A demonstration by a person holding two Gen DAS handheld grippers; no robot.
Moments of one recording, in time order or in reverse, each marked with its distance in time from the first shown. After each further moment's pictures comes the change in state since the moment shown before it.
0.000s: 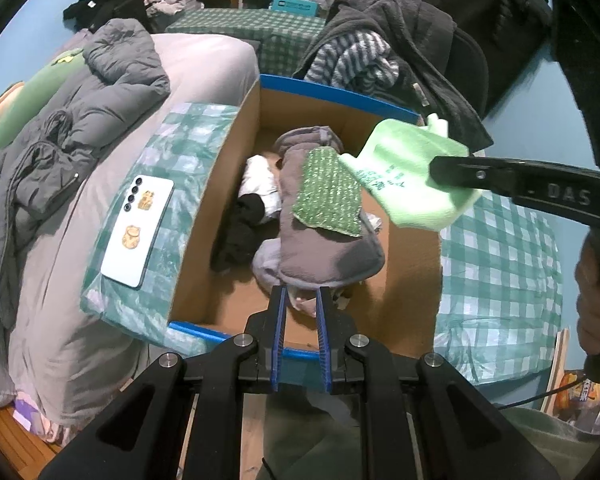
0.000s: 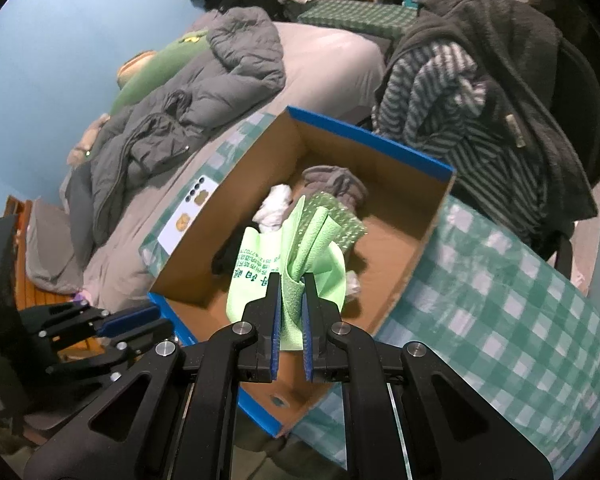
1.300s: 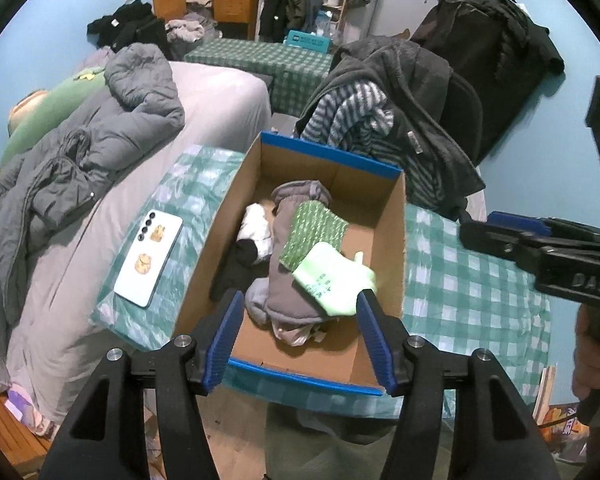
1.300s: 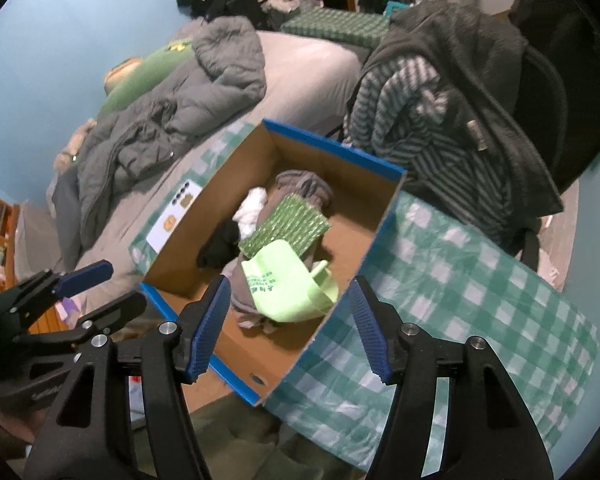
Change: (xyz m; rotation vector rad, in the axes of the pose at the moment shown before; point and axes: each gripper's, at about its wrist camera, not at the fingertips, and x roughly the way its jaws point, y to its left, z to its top) left arm -0.051 -0.029 0.017 -0.039 -0.132 0.027; right arm -0.059 -0.011 -0.013 0.017 -0.047 -0.086
